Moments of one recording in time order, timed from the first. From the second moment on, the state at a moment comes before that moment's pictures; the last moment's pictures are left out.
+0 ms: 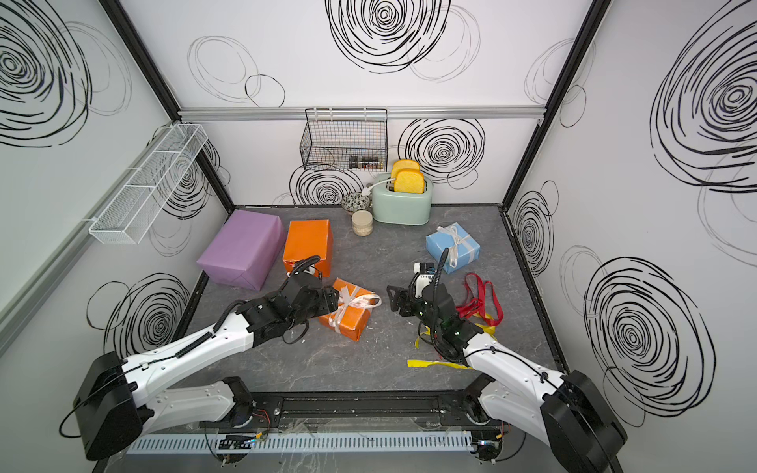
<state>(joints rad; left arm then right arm) -0.74 1.17 0.77 -0.41 -0.23 -0.95 0.67 1.04 0.39 0.24 0.05 0.60</state>
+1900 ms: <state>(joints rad) -0.70 1.50 0.92 -0.40 -0.30 -0.98 0.80 1.18 0.48 0.19 0.17 0.53</state>
